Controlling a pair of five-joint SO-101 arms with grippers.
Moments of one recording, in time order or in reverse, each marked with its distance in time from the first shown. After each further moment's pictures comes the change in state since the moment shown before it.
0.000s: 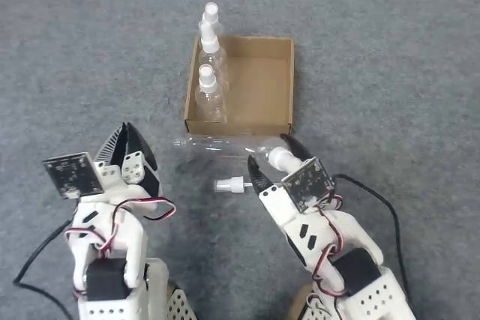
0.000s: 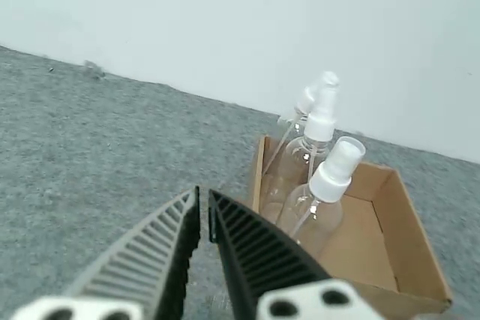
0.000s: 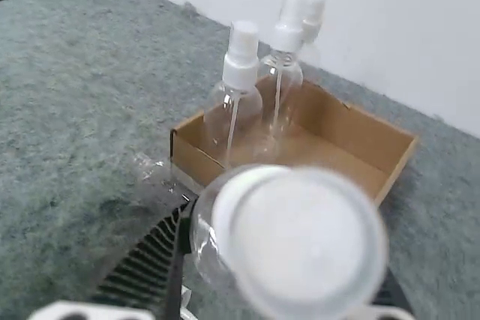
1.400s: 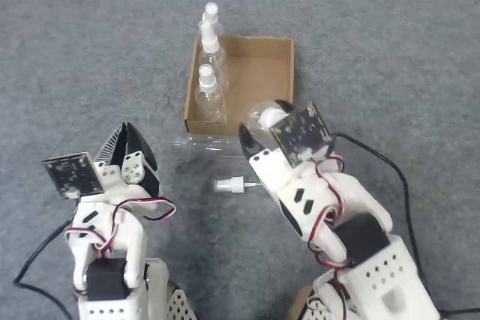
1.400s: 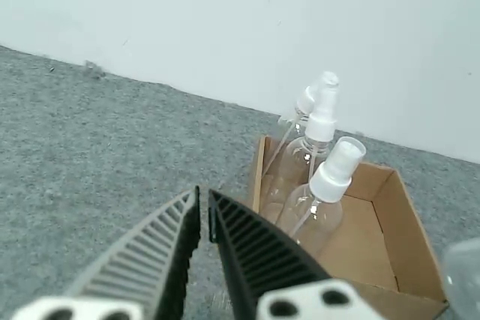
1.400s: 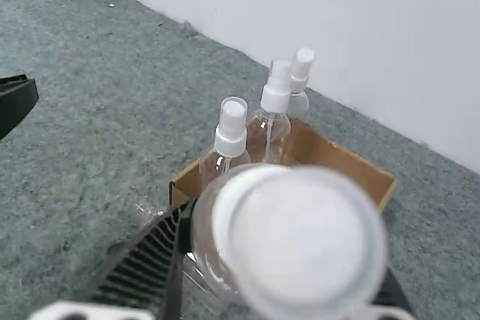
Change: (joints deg) left arm 0.0 0.0 0.0 0.0 0.0; right arm 0.1 32.4 -34.9 6.6 0.0
